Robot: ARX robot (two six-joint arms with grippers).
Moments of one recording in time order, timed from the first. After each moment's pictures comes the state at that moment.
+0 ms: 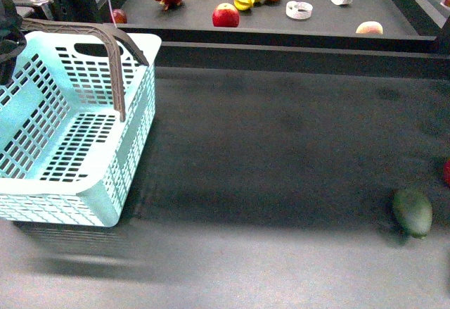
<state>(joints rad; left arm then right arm) -0.02 2.05 1.03 0.67 -0.32 -1.05 0.00 0.00 0.01 0.00 0.00 0.00</state>
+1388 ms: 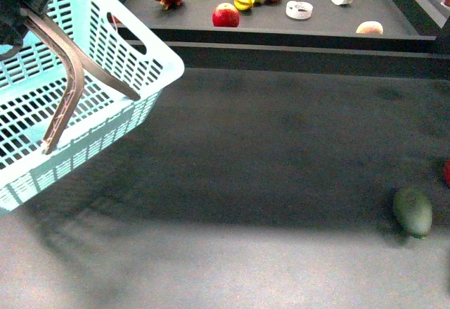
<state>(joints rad) -0.06 1.93 0.92 0.74 -0.15 -0.78 0.00 0.00 0.01 0.00 0.00 0.00</state>
